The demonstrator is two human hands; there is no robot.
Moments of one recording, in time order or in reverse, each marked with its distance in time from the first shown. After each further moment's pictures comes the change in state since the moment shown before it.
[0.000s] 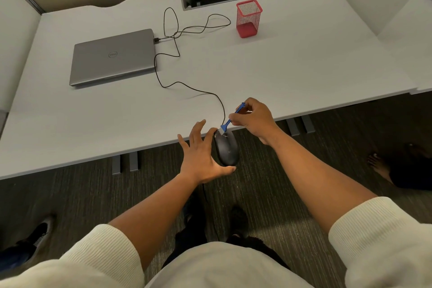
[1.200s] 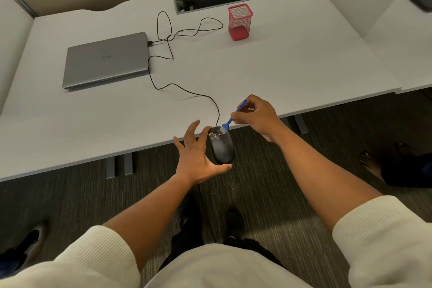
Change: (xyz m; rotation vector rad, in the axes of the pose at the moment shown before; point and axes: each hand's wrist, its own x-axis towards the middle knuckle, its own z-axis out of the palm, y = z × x) left_hand -0.005 0.009 -0.003 -0.130 0.034 -0.002; right_hand -0.008 -0.002 -0.030 0.041 -0.049 -0.030
